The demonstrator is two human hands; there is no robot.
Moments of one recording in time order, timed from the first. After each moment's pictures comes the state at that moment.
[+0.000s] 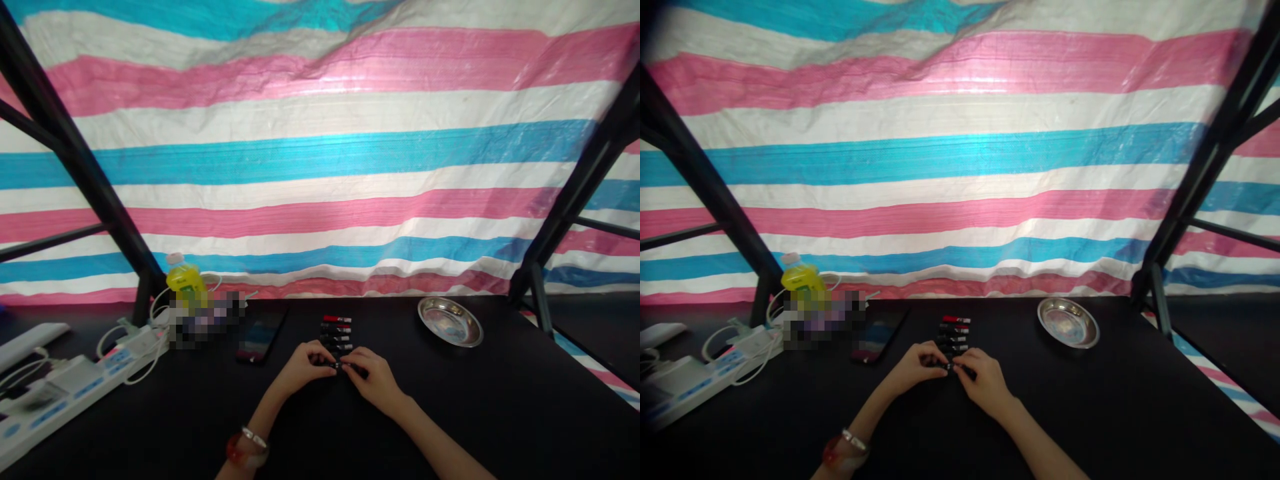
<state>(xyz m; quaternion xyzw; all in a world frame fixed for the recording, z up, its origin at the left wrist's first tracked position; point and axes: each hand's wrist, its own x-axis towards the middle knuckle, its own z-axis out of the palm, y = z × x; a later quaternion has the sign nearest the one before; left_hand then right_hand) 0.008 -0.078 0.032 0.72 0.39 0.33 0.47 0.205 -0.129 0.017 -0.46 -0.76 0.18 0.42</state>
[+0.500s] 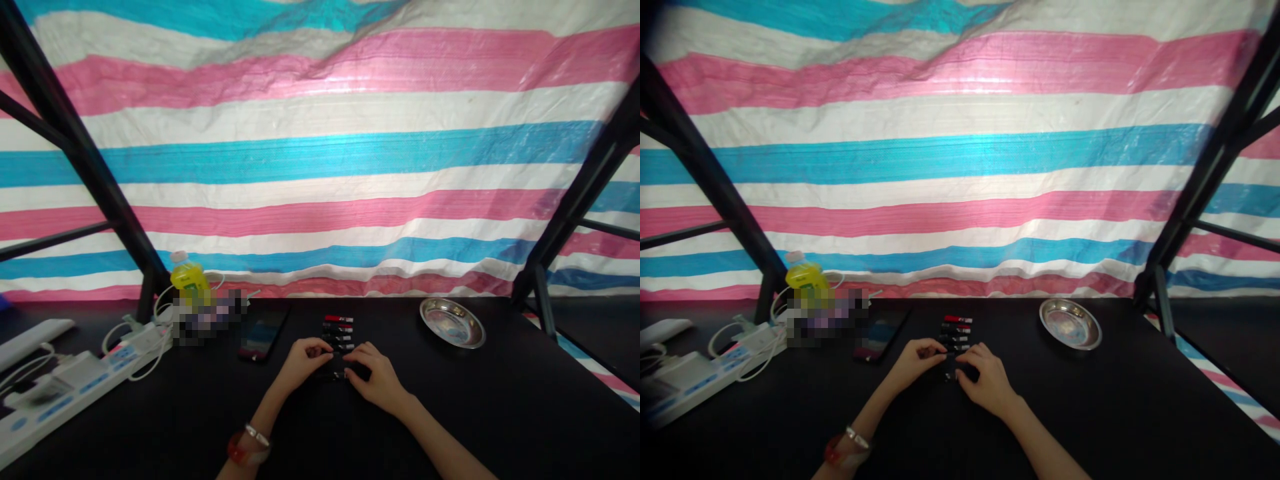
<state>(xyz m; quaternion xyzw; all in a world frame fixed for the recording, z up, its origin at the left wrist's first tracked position) 0.013 -0.081 0.045 0.68 0.46 0.37 0.44 0.209 -0.131 0.026 -0.47 -0.78 0.16 0.38</state>
